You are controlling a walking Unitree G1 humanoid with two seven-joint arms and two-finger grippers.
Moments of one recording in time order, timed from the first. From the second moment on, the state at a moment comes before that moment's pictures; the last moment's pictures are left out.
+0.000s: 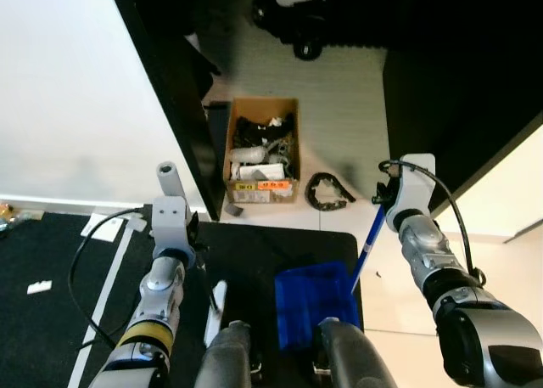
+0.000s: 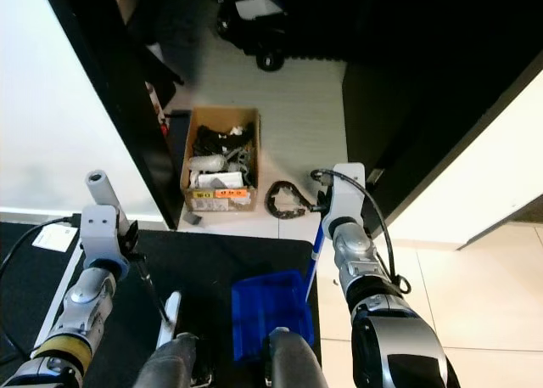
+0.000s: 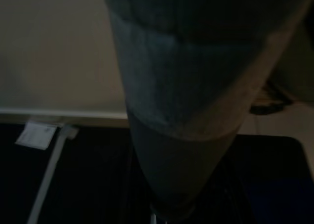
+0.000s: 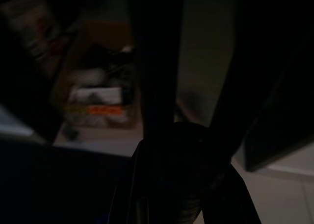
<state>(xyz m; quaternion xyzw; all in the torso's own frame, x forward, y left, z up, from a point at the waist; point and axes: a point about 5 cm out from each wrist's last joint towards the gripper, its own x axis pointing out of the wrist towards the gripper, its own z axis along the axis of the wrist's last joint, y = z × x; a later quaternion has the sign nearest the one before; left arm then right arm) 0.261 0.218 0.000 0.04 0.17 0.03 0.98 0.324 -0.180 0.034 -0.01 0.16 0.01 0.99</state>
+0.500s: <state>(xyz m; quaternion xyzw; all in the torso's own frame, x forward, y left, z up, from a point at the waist) 0.267 0.216 0.003 0.05 0.17 0.03 0.98 0.324 -0.180 0.033 -0.01 0.17 0.01 0.99</state>
